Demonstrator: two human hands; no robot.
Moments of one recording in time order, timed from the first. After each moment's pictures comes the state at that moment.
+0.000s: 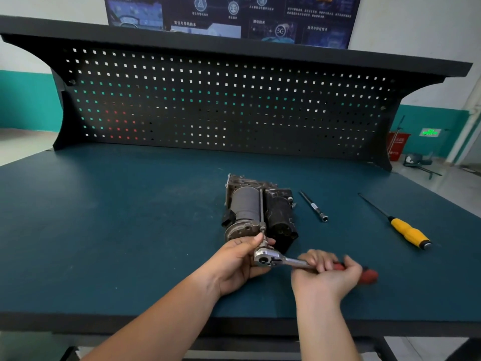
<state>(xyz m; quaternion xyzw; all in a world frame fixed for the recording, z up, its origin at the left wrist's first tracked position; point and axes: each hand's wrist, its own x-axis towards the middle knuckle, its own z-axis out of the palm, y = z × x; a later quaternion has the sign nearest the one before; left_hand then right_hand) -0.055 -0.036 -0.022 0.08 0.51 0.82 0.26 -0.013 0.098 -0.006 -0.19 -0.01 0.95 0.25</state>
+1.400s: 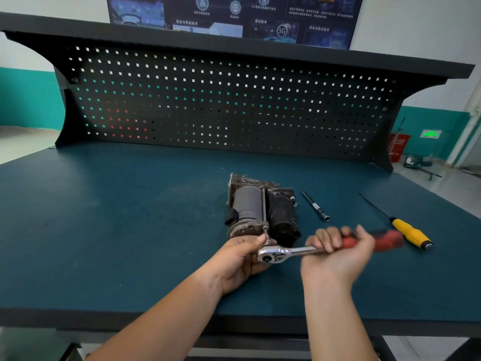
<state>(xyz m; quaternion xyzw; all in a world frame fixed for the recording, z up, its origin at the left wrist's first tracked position) -0.053 -0.040 -0.023 0.10 0.51 0.82 0.26 -0.009 0.097 0.027 -0.09 -0.15 0.95 0.28</state>
